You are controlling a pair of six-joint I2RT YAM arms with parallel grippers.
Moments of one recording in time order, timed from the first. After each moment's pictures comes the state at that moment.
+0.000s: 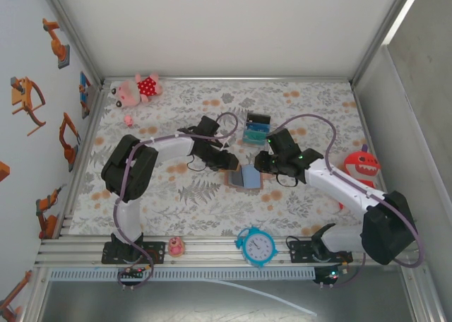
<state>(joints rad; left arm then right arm) -0.67 1.96 1.23 -0.46 0.69 -0.37 0.60 1.29 0.85 -0.50 -0.10 0.65</state>
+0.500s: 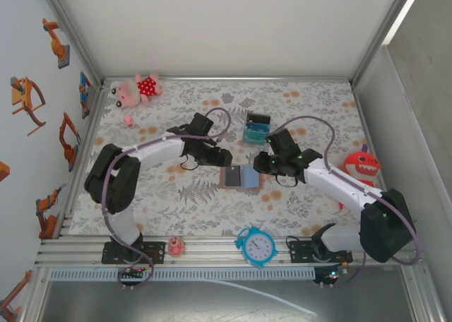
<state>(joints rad) -0.68 1.77 1.16 -0.51 0.36 -0.38 0.59 1.31 0.83 -0.48 -0.17 0.65</state>
